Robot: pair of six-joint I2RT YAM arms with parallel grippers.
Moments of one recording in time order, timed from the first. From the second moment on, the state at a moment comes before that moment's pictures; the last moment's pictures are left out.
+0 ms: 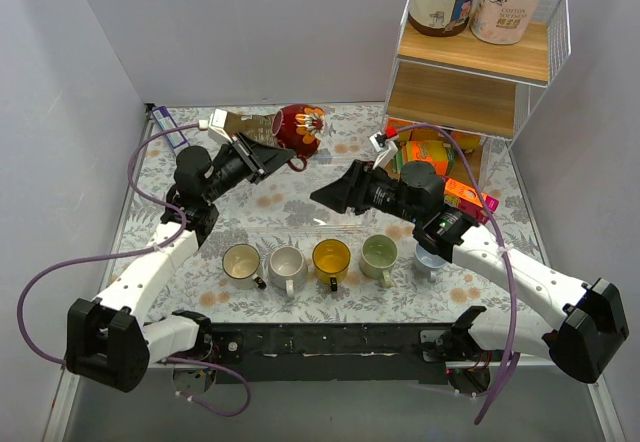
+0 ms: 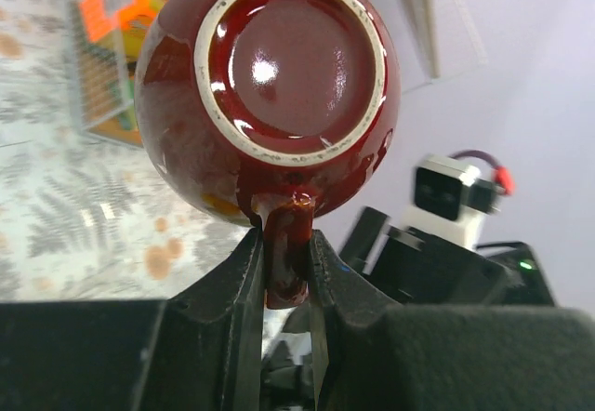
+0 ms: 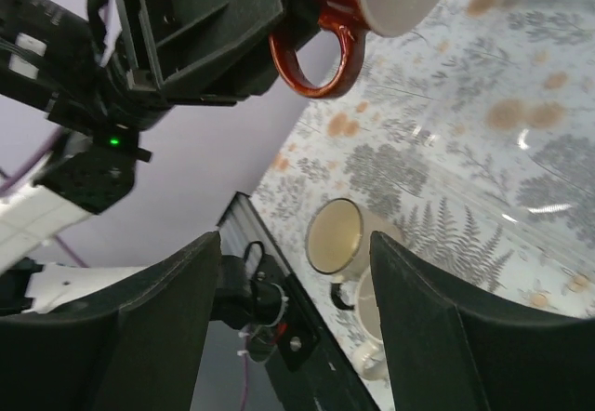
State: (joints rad) left arm -0.30 1.15 0.83 0.32 0.52 -1.06; right arm 0.78 1.14 0.88 0.12 -0.29 0.80
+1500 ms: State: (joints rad) left arm -0.52 1.07 0.70 0.78 0.57 -1.22; right arm 0.79 1.07 0.82 0.44 -0.31 1.02
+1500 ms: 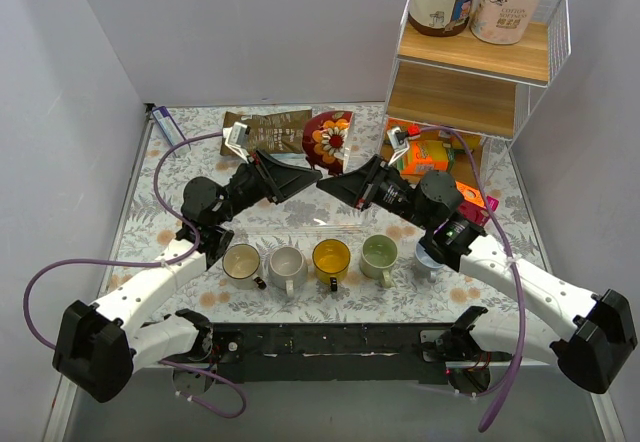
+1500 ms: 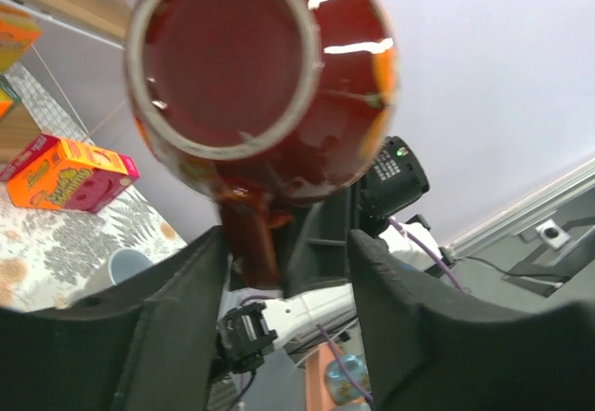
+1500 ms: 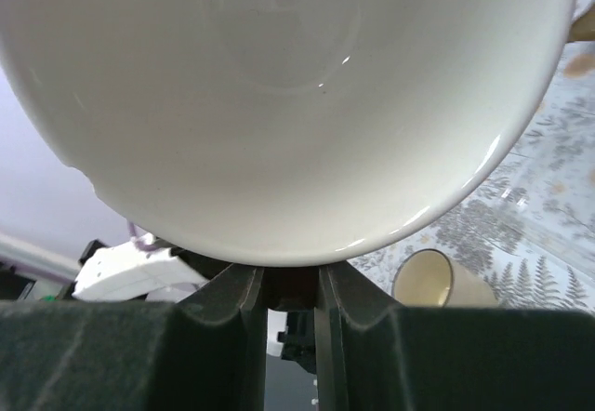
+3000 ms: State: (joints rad) left arm -0.52 1.10 0.74 0.20 0.45 -0.95; right arm 0.47 0.76 0.91 -1.24 0.59 0.92
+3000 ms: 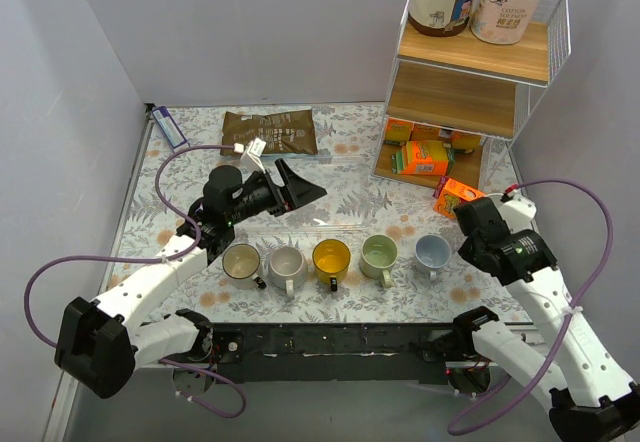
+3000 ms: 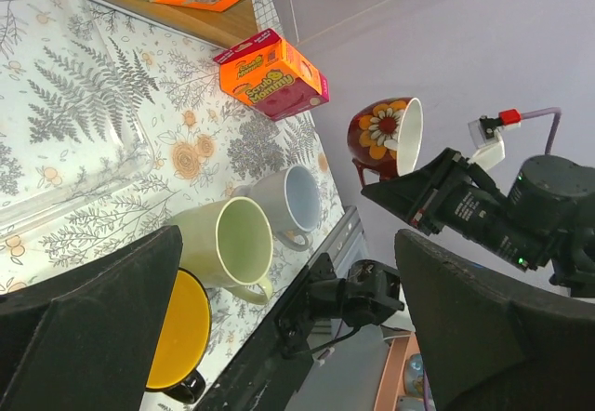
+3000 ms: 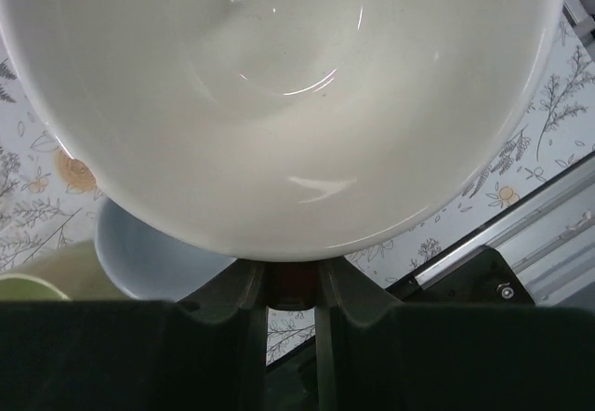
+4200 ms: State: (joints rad) left arm -0.52 1.03 0.80 0.04 0.40 -0.84; right arm -0.09 0.94 0.62 -0.98 0.08 0.73
